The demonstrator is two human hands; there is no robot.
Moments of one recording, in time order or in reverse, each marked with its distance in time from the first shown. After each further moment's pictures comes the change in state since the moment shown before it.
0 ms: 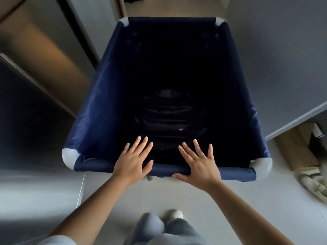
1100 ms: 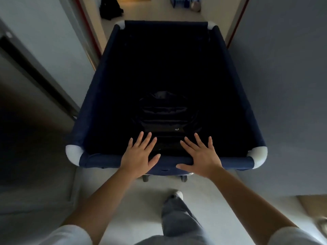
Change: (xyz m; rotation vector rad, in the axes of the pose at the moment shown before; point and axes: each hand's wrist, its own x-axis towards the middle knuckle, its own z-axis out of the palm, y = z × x) left_hand 0.427 -0.185 -0.052 0.043 -0.043 0.067; right_hand 0.414 0.142 -0.111 -0.024 -0.020 0.076
